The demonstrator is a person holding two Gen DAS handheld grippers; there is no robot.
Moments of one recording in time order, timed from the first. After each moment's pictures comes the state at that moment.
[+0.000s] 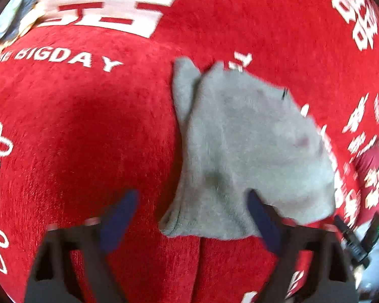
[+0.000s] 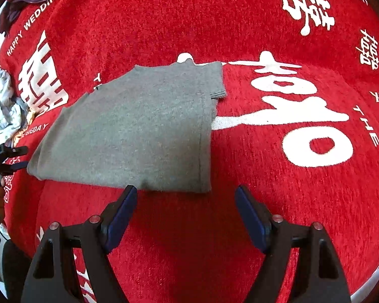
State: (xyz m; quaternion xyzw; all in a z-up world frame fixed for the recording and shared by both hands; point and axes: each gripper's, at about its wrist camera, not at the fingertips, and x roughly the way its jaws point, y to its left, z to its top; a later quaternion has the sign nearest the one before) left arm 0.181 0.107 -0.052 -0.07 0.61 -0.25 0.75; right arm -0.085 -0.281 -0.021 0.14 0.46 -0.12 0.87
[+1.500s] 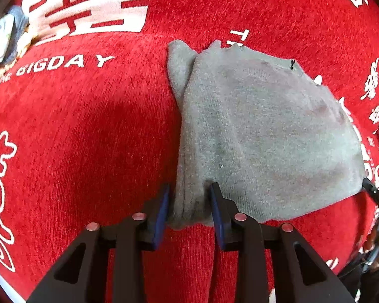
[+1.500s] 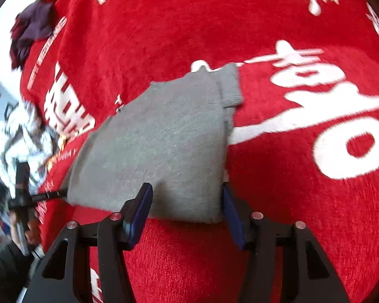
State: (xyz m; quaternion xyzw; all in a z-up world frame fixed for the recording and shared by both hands) left arm 0.155 0.086 -0.066 0.02 0.59 -0.22 0.78; right arm -0.070 -0.305 -0.042 0.22 0.41 -0.03 0.88
